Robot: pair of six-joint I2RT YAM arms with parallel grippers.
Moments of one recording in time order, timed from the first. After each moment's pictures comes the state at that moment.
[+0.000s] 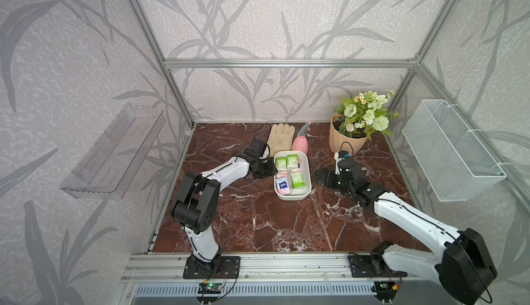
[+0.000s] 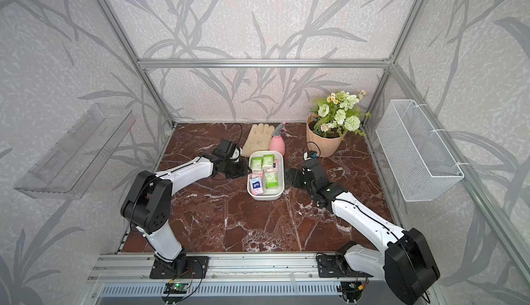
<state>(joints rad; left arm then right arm) -0.41 1.74 1.16 -0.45 0.29 -0.57 0.53 1.17 0.72 -0.24 0.06 0.66</state>
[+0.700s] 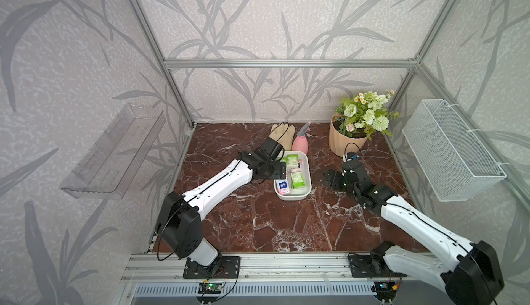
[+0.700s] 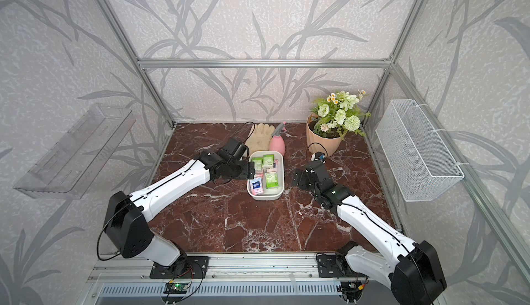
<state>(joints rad) -0.67 1.58 1.34 -0.85 -0.12 -0.60 0.53 1.07 0.74 -0.41 0.19 0.69</state>
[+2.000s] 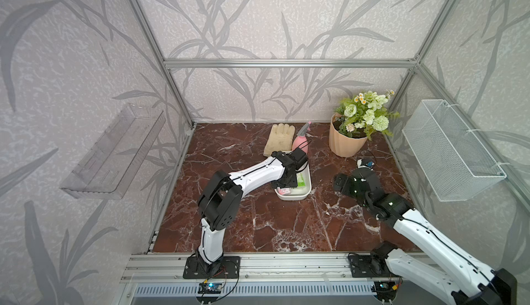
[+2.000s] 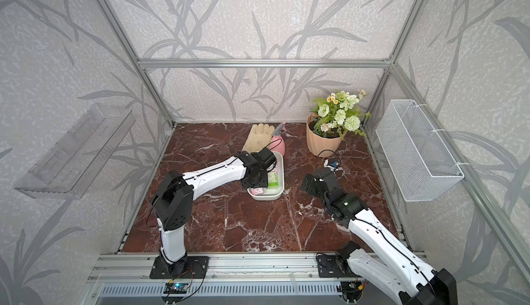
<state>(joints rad) -0.78 1.93 1.52 -0.96 -0.19 -0.86 0.53 0.89 0.70 -0.56 0.29 0.78</state>
